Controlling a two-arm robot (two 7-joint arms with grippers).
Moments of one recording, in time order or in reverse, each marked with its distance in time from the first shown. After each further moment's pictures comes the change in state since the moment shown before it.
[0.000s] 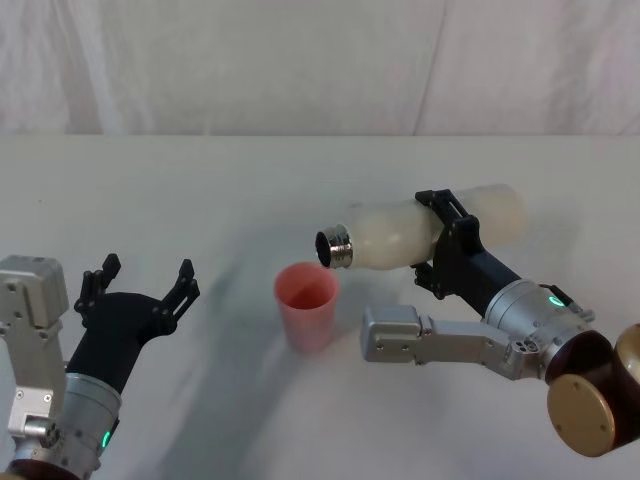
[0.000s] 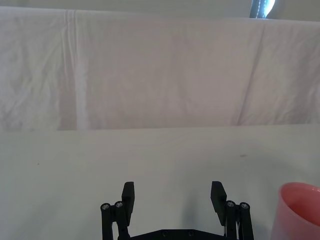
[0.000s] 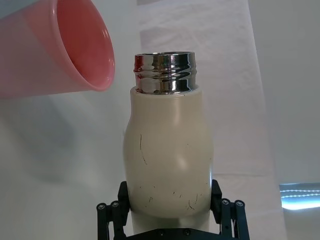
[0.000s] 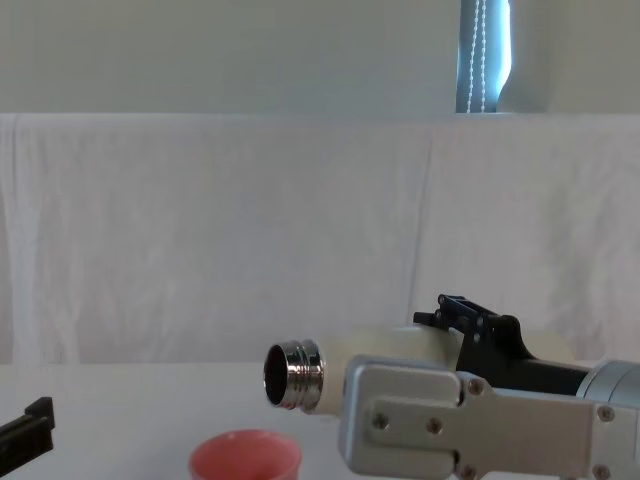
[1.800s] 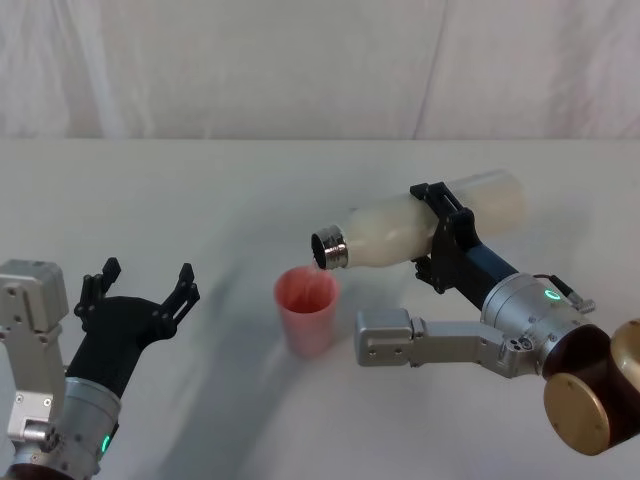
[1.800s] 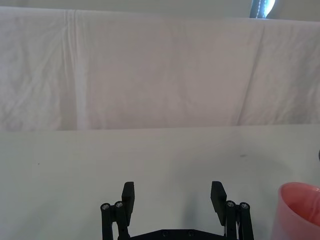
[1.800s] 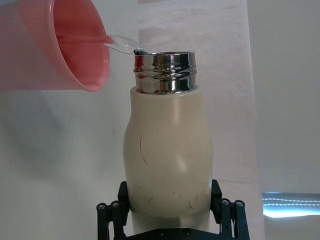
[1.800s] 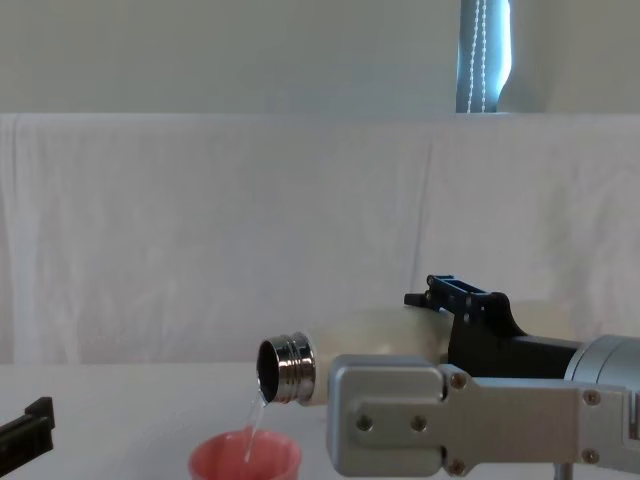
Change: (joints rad) left arm 0.000 0.000 0.000 0.000 0.000 0.000 0.000; right arm 0.027 0.016 -0.029 -0.028 -0.071 0.027 0.025
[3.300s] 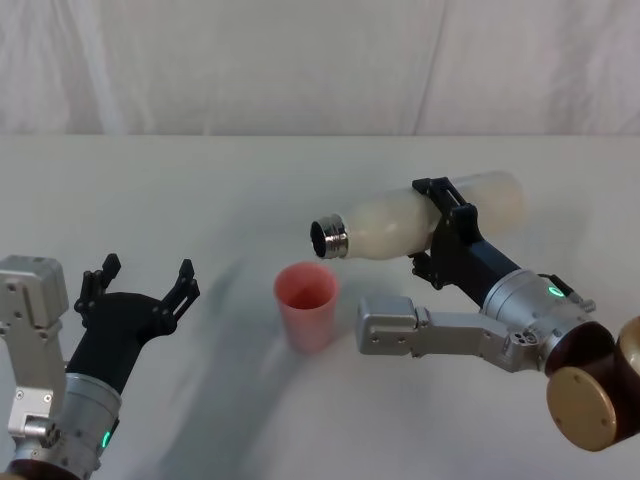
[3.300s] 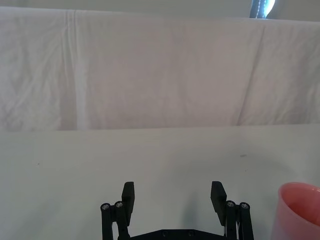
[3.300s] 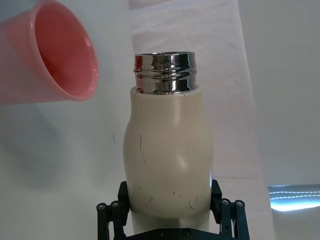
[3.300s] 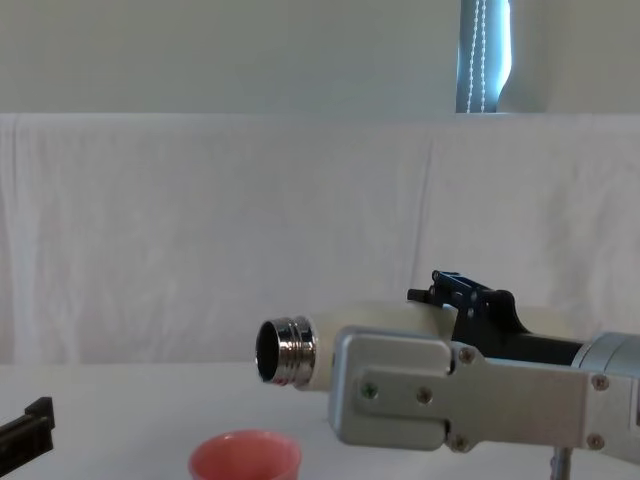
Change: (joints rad) left arm 0.000 0.000 0.000 0.000 0.000 0.000 0.000; right arm -0.021 -0.013 0.027 -0.011 0.057 -0.007 -0.004
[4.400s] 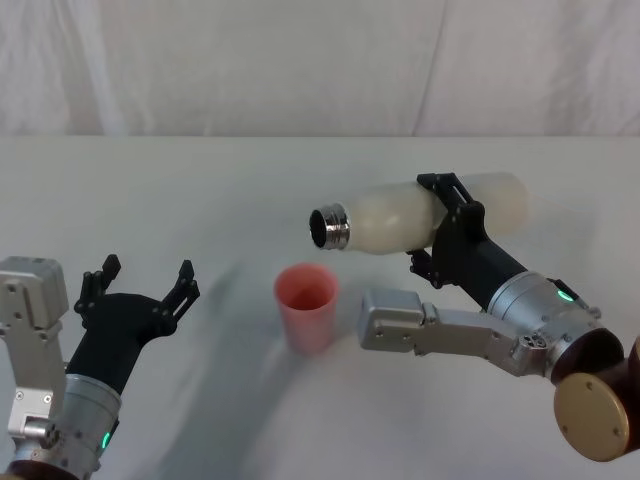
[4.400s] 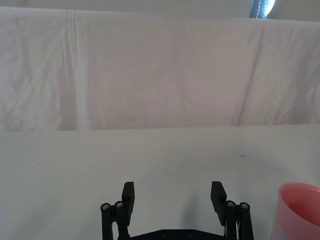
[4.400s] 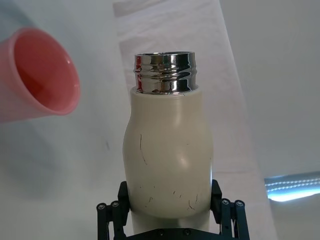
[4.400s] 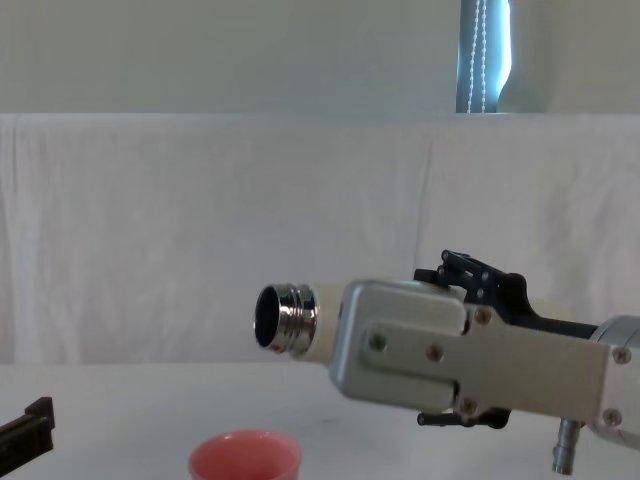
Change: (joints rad) left arm 0.000 0.000 0.000 0.000 0.000 0.000 0.000; right arm -0.046 -0.008 0.033 -0.061 0.037 0.009 -0.006
